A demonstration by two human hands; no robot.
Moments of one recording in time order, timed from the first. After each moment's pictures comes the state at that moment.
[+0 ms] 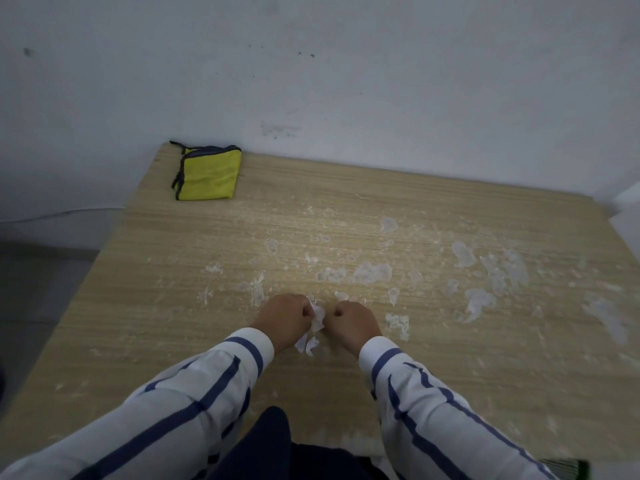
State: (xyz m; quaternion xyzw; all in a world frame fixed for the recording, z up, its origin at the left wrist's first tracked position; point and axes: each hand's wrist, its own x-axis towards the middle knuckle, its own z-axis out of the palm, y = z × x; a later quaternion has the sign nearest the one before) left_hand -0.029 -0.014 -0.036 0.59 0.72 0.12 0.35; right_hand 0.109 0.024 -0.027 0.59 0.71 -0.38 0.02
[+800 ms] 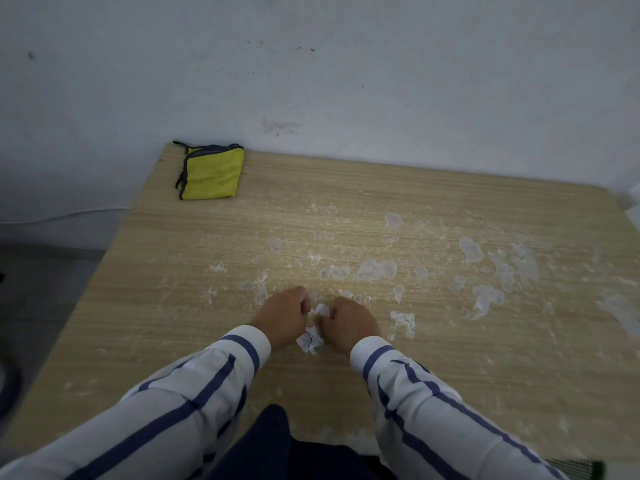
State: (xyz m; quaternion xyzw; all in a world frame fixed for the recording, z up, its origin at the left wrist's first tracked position) left_hand -0.035 -0.016 -0.040 0.58 0.72 0.15 0.35; right_hand 0.099 0.025 -0.038 0.59 0.74 -0.32 0.08
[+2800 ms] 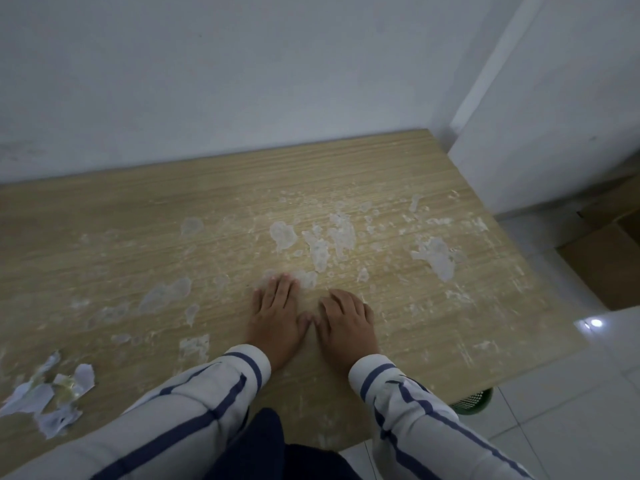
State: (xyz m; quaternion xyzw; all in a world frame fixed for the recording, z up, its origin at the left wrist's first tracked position) left_hand 0.281 0.096 -0.083 0.74 0.65 0.01 0.16; right_hand 0.425 0.089 -0.073 0.66 0.74 -0.13 -0.04
